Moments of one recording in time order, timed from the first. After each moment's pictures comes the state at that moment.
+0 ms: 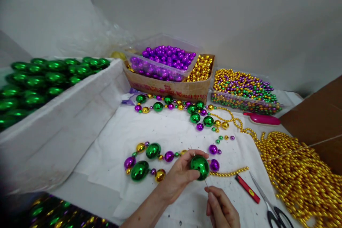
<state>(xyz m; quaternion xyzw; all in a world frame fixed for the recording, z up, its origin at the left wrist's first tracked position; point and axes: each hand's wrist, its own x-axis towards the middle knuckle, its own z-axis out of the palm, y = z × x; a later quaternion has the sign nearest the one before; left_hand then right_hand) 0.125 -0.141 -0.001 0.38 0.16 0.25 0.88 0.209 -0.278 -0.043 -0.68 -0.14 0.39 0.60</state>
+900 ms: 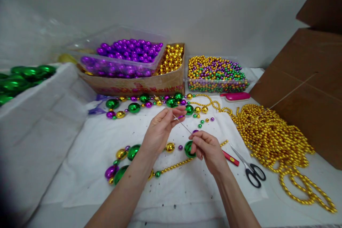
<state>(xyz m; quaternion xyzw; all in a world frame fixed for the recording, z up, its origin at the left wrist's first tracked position) 0.178 -0.081 0.061 0.49 0.13 0.35 0.78 0.273 -0.209 0.010 -0.55 -0.23 0.45 0.66</state>
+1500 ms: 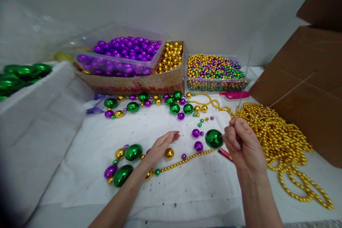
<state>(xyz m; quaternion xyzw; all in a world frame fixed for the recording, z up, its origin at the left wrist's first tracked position) 0.132 -0.067 -0.051 0.68 0.28 0.17 0.66 0.316 -0.247 0.063 -0.41 -0.17 0.34 0.83</state>
